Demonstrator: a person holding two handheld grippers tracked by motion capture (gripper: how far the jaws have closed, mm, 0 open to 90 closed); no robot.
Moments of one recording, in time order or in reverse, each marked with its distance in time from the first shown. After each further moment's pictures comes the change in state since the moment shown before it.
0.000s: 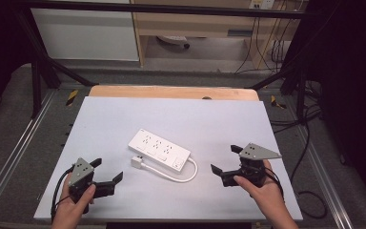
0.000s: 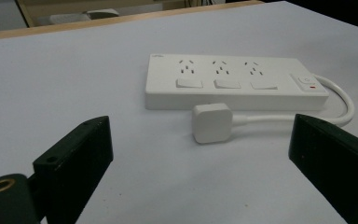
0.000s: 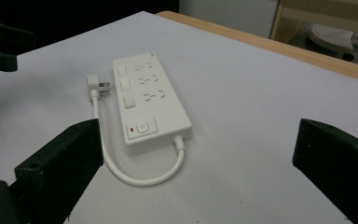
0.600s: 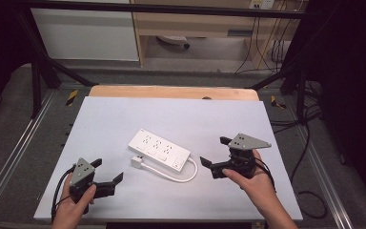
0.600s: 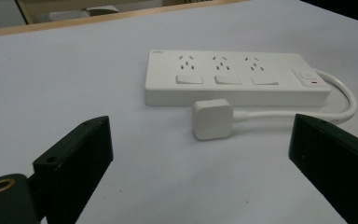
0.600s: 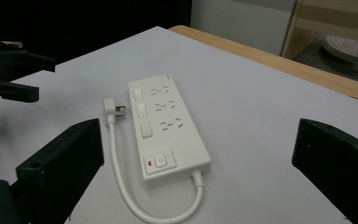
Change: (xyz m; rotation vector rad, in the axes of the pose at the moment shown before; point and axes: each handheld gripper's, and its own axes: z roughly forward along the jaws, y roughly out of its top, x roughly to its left) left arm 0.000 -0.001 0.001 0.013 0.001 0.005; right arm 0.013 0.032 0.018 -0.017 0.044 -0.010
